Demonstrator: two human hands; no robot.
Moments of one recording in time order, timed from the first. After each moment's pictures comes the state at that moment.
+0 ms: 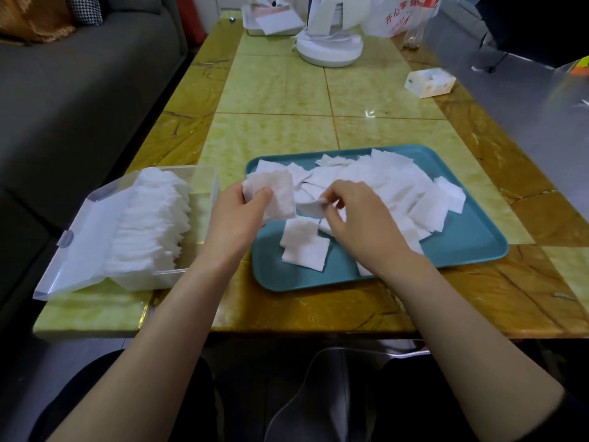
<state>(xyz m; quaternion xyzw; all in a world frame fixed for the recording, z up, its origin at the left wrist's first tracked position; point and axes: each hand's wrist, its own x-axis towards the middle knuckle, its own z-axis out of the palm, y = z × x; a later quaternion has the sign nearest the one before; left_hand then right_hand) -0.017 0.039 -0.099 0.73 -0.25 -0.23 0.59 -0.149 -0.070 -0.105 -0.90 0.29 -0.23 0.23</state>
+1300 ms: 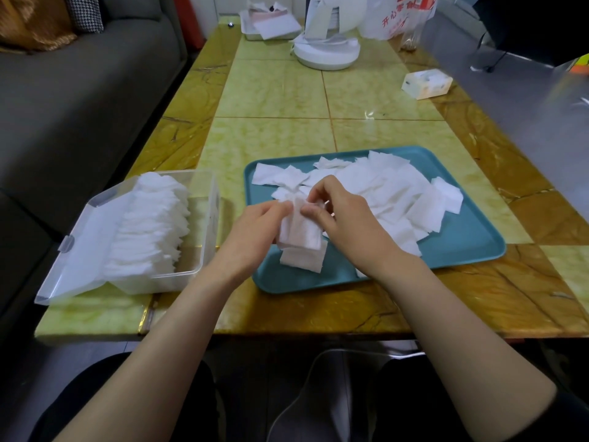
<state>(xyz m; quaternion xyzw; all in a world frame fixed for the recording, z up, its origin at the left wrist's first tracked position) -0.032 0.043 -0.098 0.73 -0.35 -0.32 0.49 -0.145 -0.059 -0.093 -0.86 0.24 -0.22 0.40</state>
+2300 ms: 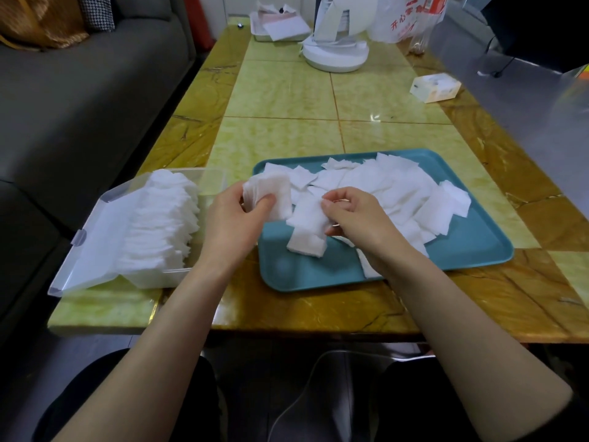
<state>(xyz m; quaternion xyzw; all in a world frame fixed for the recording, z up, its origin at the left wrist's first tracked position) -0.011 0.055 -0.099 0.78 -0.32 -0.11 0.52 -0.141 -0.059 -0.091 -0.68 0.36 -0.20 0.61</state>
